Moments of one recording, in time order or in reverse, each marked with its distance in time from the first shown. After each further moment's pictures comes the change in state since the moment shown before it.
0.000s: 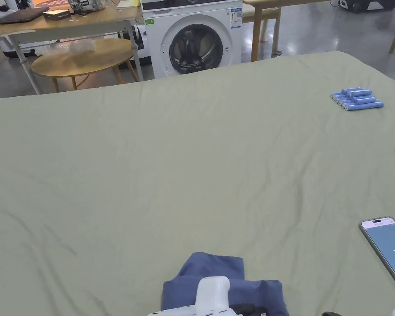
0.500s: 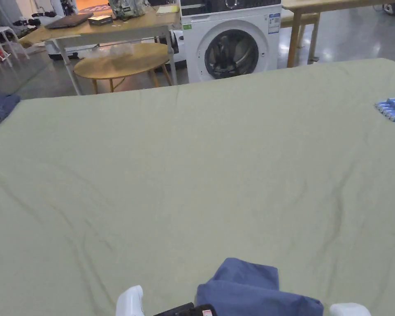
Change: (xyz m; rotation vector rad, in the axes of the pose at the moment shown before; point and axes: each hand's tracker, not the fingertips) left arm -0.115 -0.008 0.116 0.149 -0.006 0.327; right arm -0.026 -0.002 -0.097 -0.265 -0.048 0.100
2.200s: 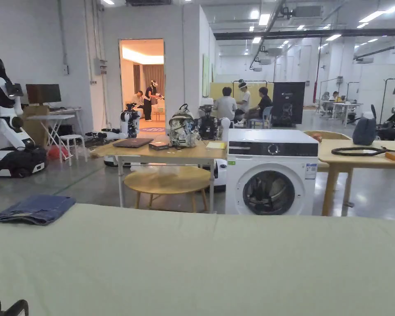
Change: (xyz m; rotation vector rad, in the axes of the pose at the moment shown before) left arm 0.106 0.050 0.240 0.979 0.621 -0.675; right arm -0.028 0.118 0.105 0.612 0.001 0.236
